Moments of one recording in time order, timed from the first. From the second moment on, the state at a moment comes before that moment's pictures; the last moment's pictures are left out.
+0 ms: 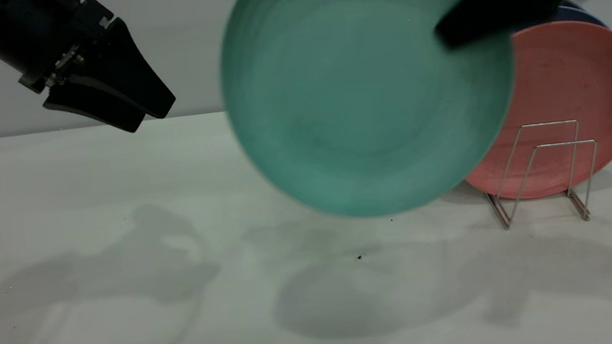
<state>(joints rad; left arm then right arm) -0.07 1.93 -1.32 -0.76 0.90 0.82 0.11 1.64 -1.02 1.17 0.75 -1.87</state>
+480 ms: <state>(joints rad) -0.07 1.93 -1.32 -0.76 0.90 0.82 0.00 1.50 -1.02 0.95 0.44 -2.02</state>
